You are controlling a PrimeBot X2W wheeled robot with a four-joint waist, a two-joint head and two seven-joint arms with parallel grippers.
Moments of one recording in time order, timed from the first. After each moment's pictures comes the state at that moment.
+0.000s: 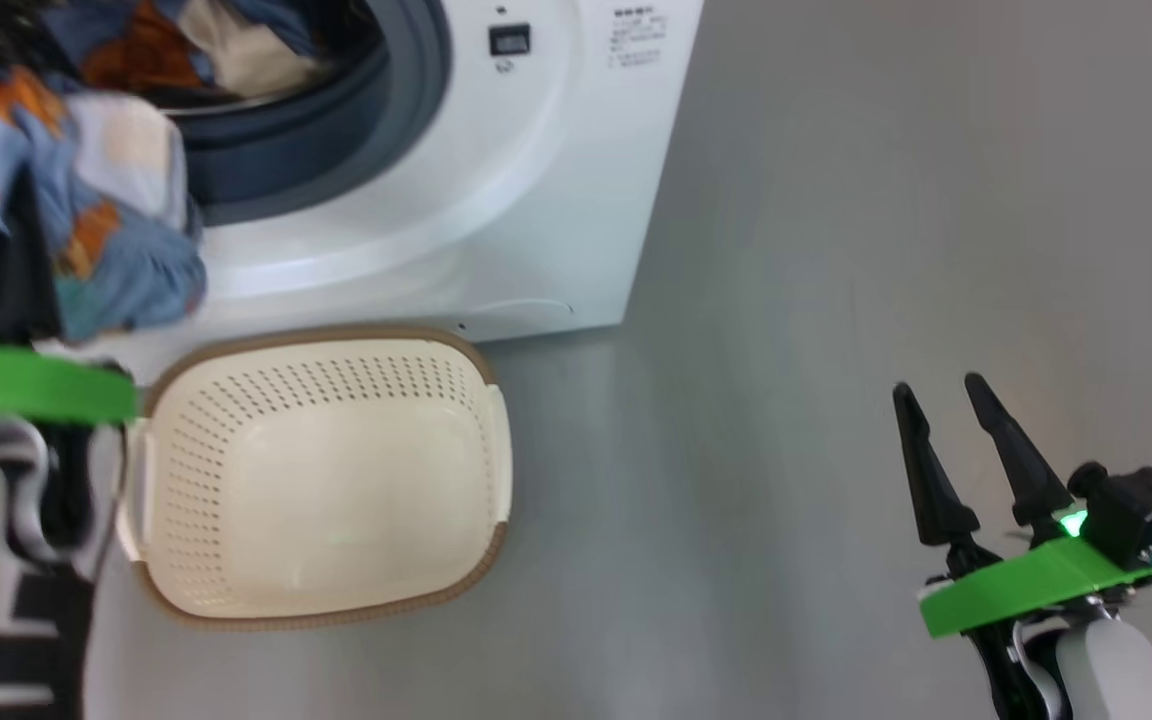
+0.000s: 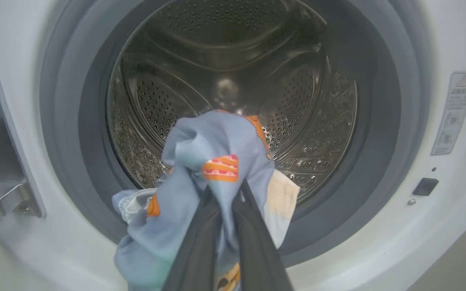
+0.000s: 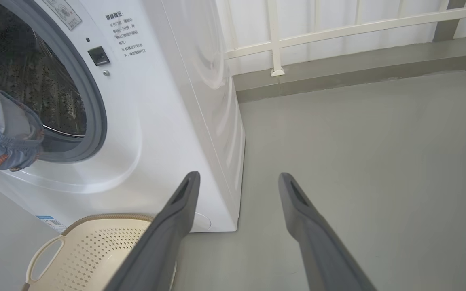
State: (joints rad) left arm -0.58 0.24 -0.02 0.36 -0.47 -0.13 -0.26; right arm -0.18 -0.15 0.05 0.15 0.37 0.13 -0.25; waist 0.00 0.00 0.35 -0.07
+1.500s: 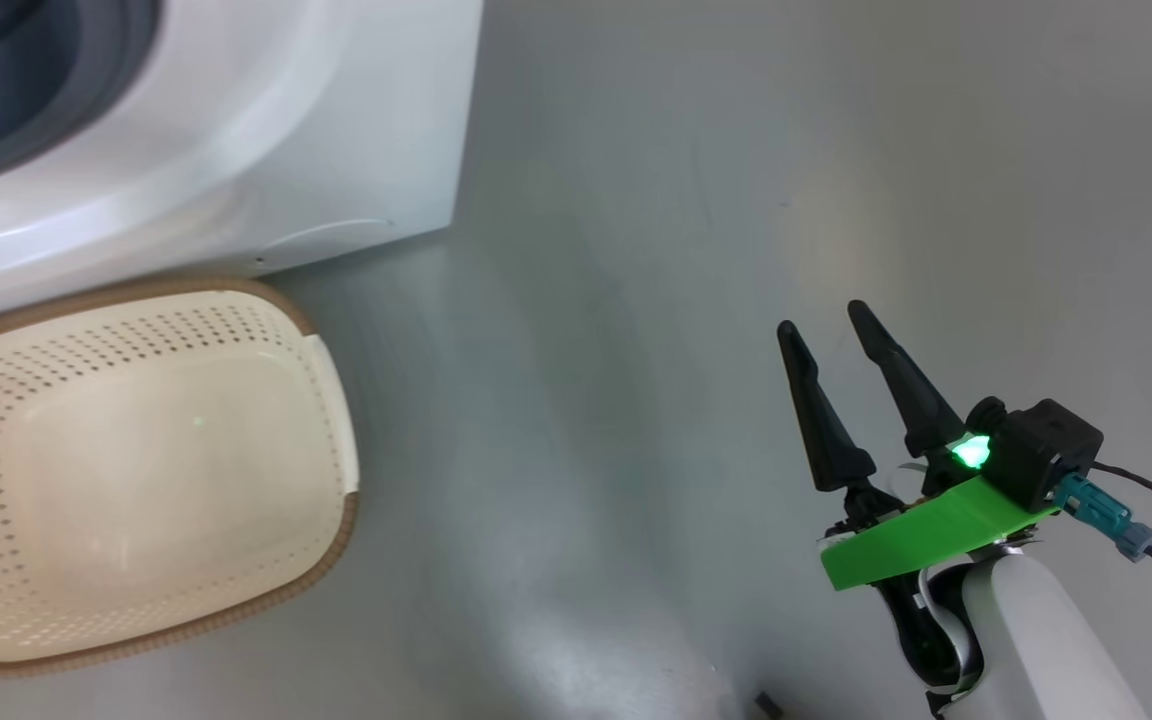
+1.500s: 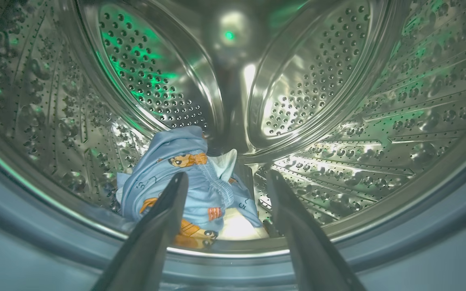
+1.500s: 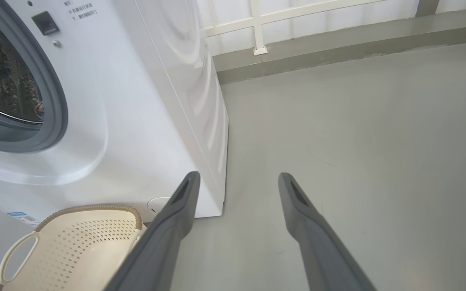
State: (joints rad) left arm -1.06 0.33 0.08 0.82 -0.35 -0.13 -0.26; right arm -0.31 -0.08 0.18 0.15 0.37 0.13 -0.25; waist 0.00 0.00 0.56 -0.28
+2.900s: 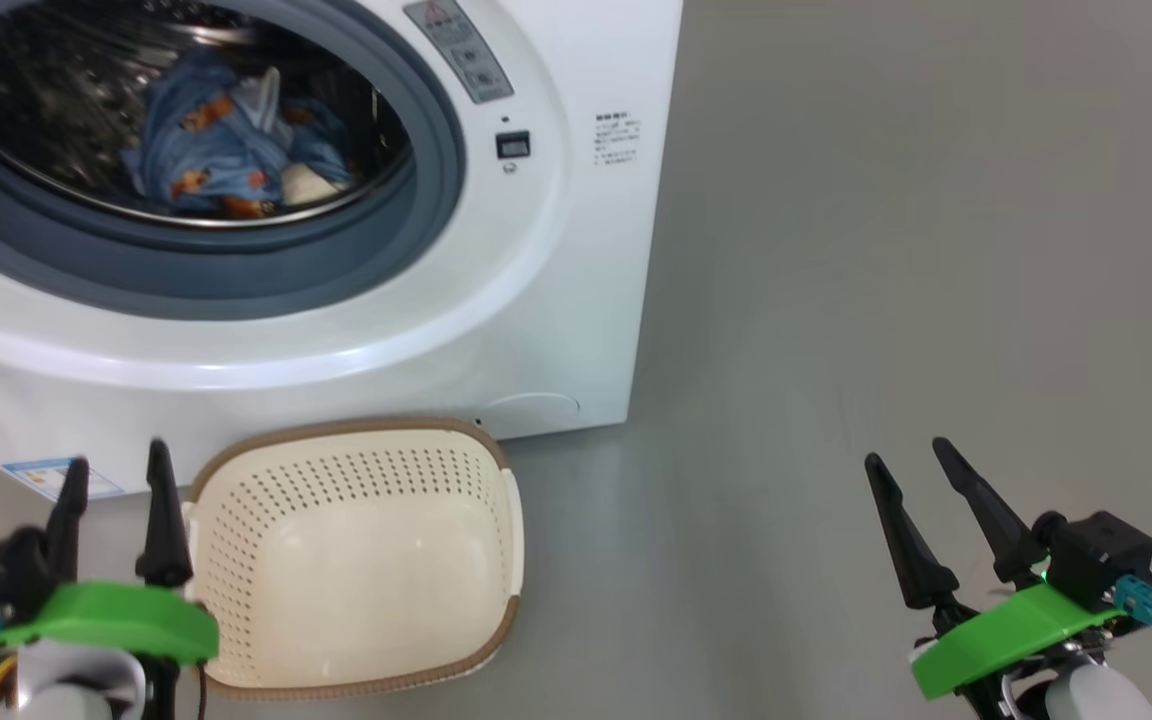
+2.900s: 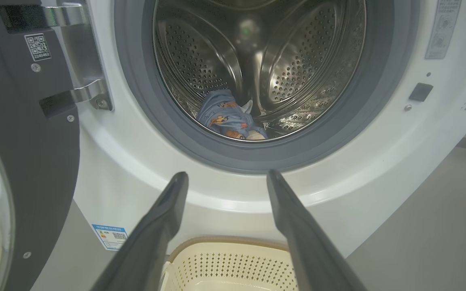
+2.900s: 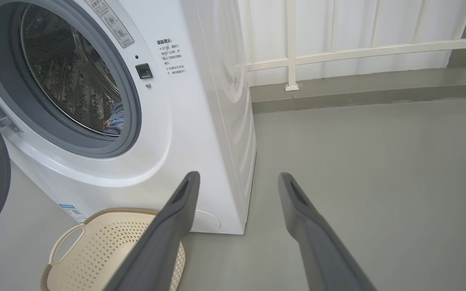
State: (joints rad) left arm -0.26 0.12 0.09 0.40 -0.30 -0.13 -0.26; right arm -0.14 -0.21 0.14 0.21 0.38 0.13 -0.25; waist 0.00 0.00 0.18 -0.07
